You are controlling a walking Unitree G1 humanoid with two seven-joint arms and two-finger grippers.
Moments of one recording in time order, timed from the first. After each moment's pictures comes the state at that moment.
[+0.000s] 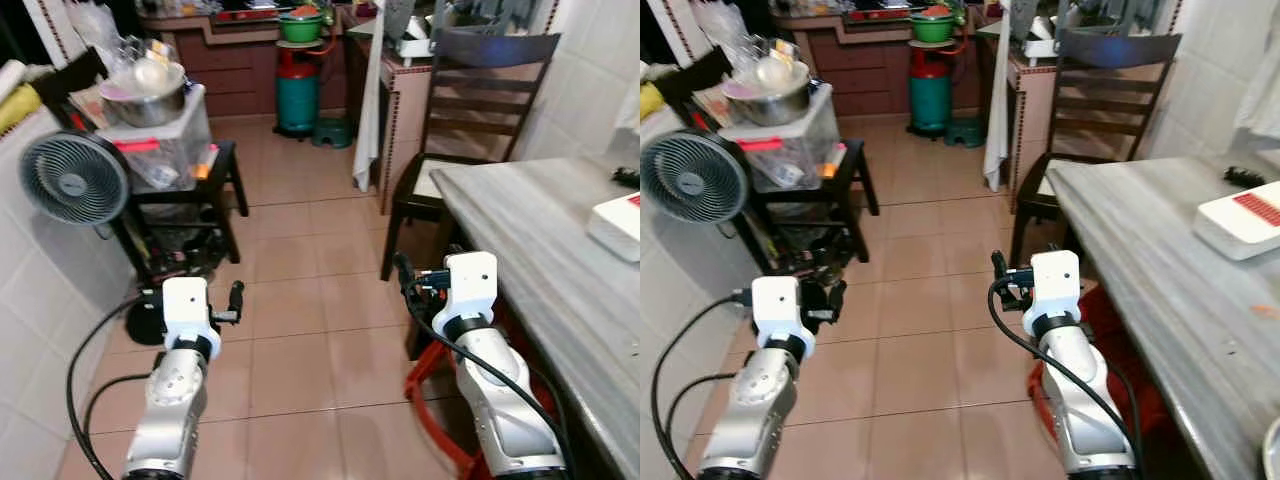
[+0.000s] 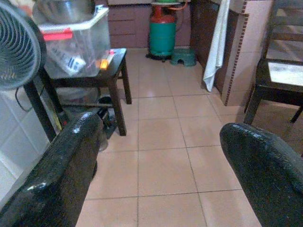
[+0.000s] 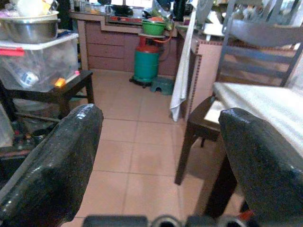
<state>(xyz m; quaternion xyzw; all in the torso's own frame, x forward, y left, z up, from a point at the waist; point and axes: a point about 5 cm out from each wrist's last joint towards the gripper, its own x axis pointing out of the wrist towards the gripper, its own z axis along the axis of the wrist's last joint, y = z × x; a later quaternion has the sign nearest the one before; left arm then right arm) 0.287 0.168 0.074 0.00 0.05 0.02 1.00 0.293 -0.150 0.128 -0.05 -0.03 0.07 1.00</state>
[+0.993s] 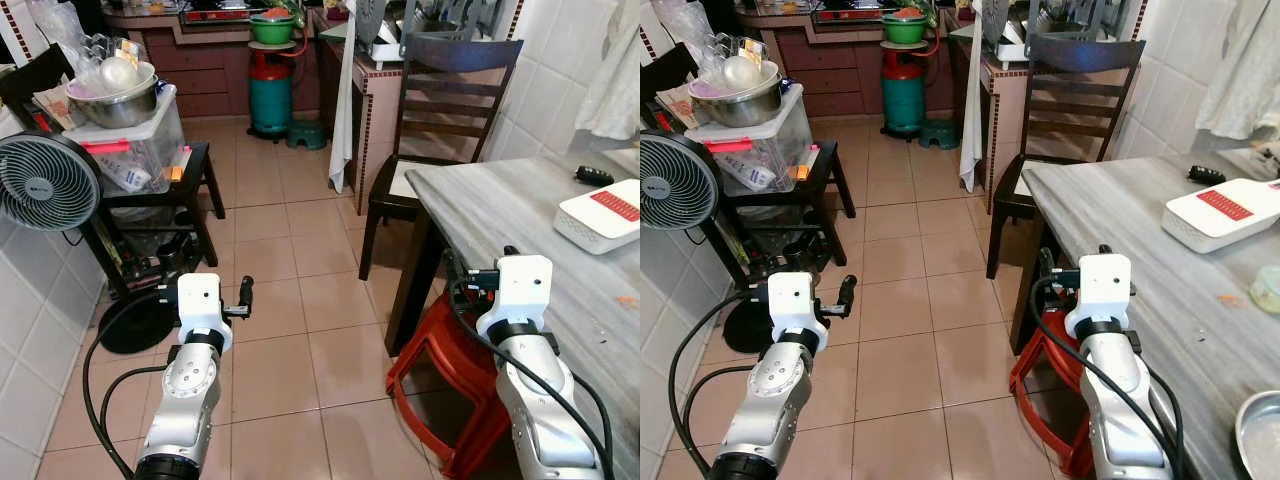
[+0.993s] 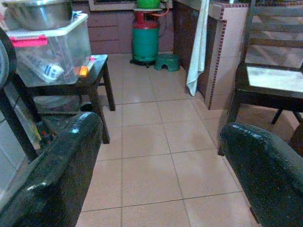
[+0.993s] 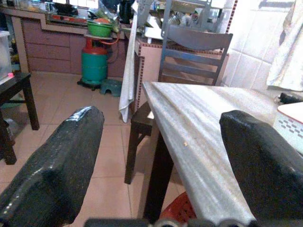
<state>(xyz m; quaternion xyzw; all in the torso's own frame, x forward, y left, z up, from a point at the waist) 0.298 0.158 0.074 0.01 0.04 0.02 1.00 0.283 -0.191 0.131 -0.06 -0.04 -0.01 1.00</state>
